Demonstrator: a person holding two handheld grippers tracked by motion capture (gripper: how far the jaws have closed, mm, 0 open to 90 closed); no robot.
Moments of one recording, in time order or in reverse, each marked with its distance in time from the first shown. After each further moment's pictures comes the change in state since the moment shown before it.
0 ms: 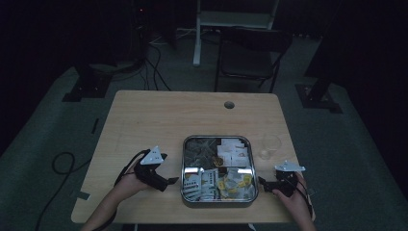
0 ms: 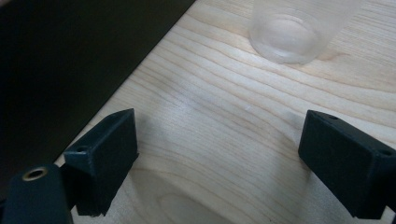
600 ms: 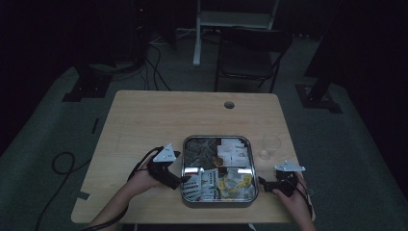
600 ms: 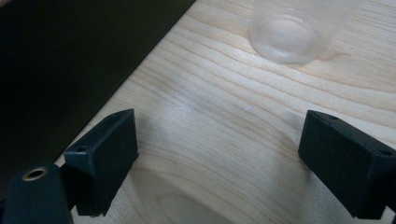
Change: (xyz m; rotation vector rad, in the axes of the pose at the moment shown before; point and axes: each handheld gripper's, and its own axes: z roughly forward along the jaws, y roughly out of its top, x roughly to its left) left arm -0.010 0.027 0.025 -0.039 -0.061 0.050; right arm 0.000 0.000 0.000 0.000 0.000 0.000
